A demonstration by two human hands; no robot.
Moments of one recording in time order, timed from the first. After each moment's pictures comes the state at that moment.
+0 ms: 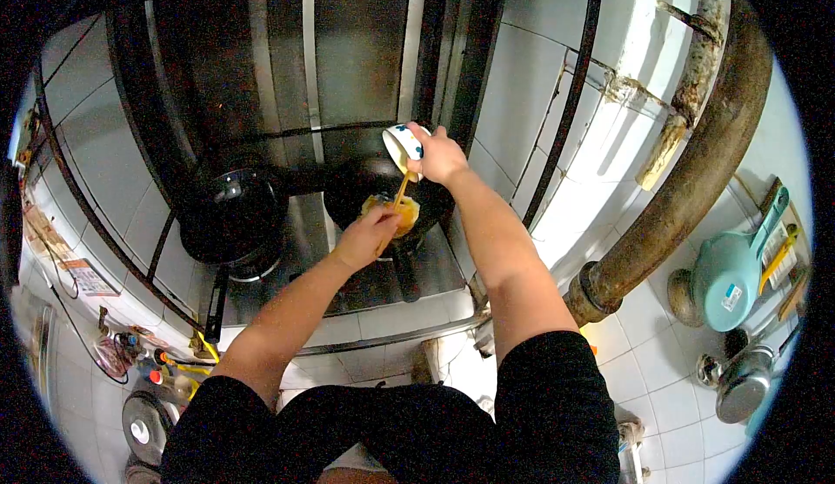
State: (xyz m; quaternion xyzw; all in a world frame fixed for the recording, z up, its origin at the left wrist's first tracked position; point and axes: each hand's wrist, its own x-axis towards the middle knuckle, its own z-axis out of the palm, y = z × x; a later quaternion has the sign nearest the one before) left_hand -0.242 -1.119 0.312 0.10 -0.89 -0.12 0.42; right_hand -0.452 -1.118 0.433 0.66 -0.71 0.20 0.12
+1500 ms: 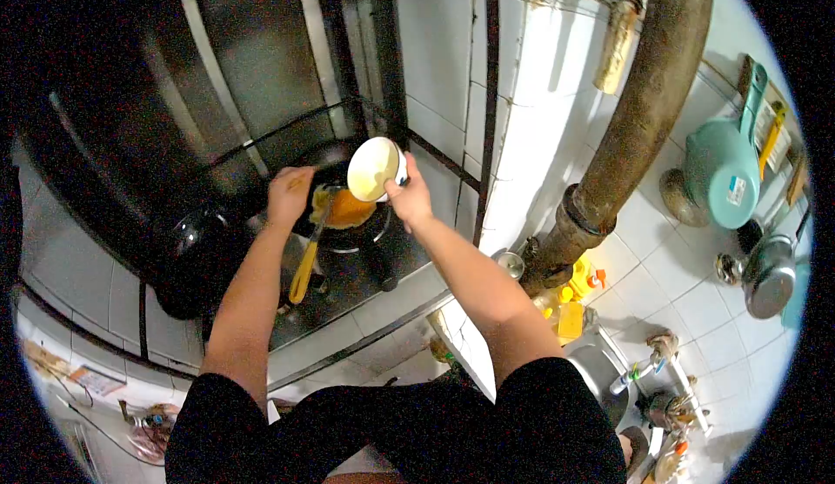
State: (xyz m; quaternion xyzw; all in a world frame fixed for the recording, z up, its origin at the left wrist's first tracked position) left_hand -0.261 -1.227 0.331 0.21 -0.82 -0.22 0.48; right_hand -0.446 -1.067 0.284 0.31 -0.63 0.68 -0.19
